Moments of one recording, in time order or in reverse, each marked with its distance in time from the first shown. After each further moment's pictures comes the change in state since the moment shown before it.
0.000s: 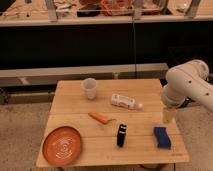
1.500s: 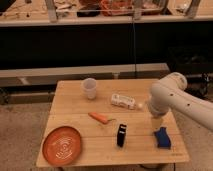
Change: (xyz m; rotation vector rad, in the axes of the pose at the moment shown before) arm -0.057 0.024 0.056 -0.019 -0.014 -0.171
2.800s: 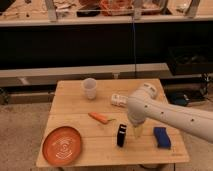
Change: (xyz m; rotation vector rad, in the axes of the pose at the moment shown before) arm -0.094 0.010 0.041 -0.021 -0.021 -0.151
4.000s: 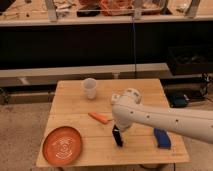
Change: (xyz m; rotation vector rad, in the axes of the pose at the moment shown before) arm -0.068 -0.002 0.014 0.010 -0.037 -0.095
